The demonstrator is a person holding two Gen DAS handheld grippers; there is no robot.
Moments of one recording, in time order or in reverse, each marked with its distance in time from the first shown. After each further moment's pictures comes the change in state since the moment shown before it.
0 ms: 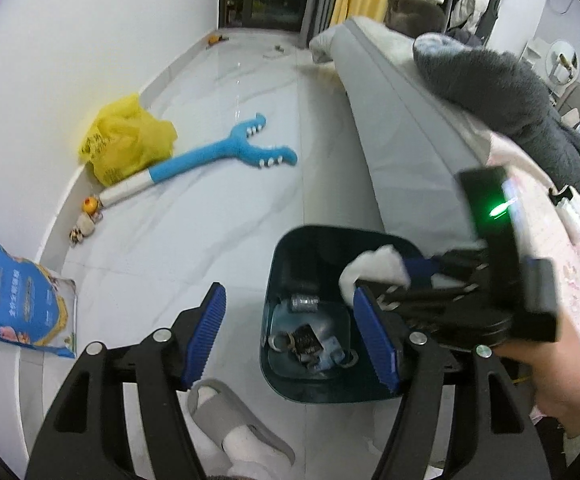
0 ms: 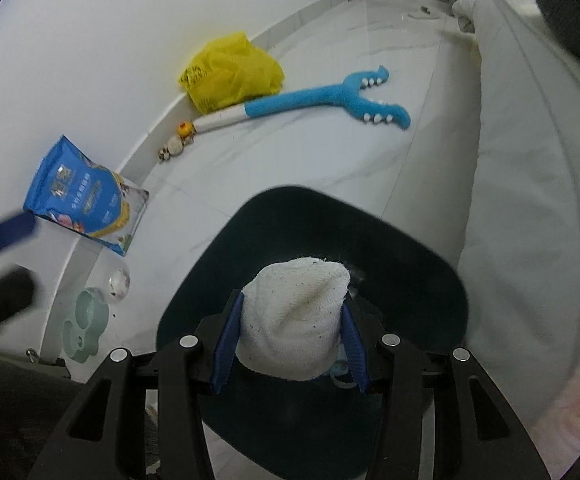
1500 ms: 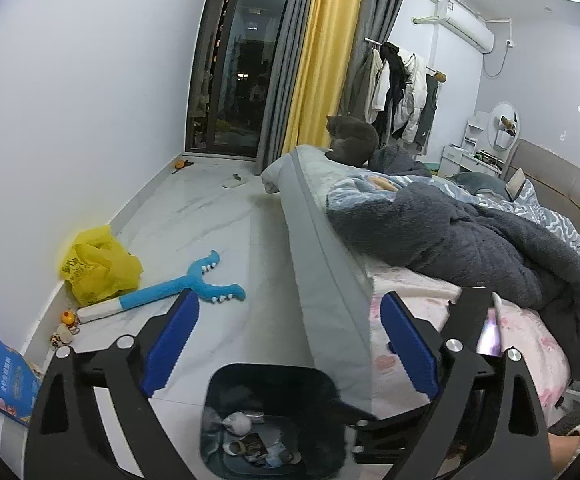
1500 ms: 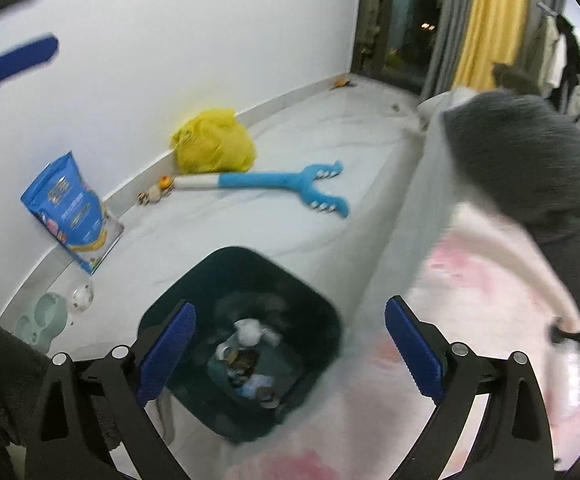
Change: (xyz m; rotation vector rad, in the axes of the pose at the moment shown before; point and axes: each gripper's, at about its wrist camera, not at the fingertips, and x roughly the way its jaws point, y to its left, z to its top) left arm -0.110 -0.085 0.048 0.056 -0.448 -0.124; right arm -0.146 -0.010 -0.040 -0.152 -0.326 -0.213
